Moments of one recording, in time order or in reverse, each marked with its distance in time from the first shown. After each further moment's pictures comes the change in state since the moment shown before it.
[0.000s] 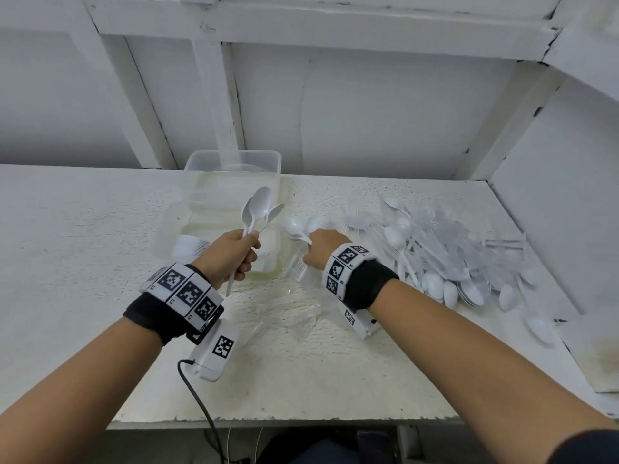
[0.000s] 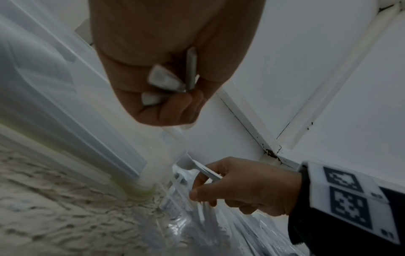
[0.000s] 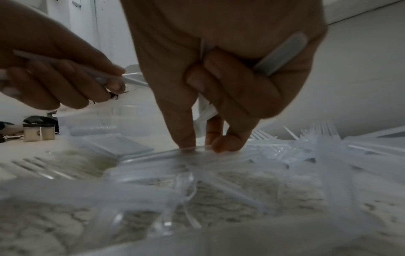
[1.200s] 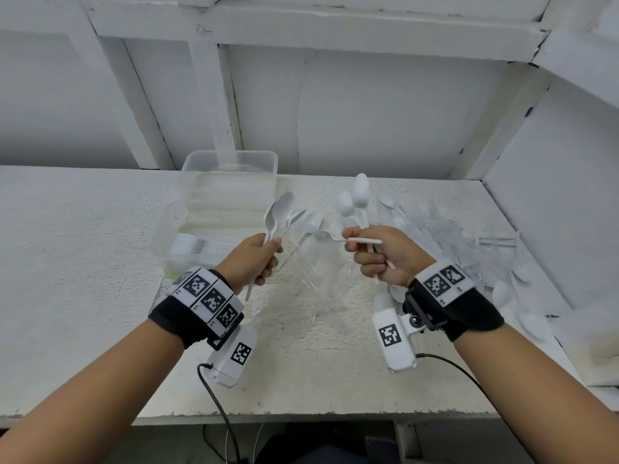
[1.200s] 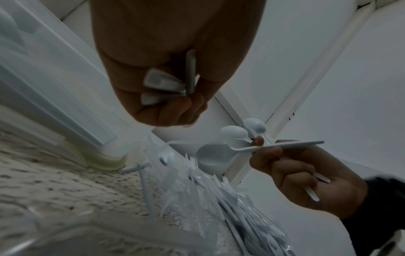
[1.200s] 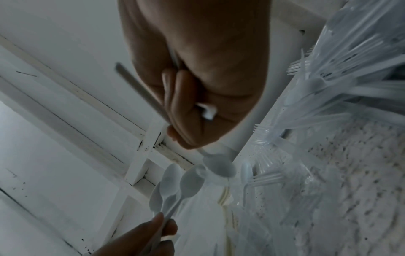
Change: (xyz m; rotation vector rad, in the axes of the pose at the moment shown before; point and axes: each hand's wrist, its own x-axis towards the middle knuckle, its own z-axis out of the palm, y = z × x) left_hand -0.006 -0.001 0.031 0.037 -0.079 0.071; right_hand -0.078 0.059 -0.053 1.510 -0.250 0.141
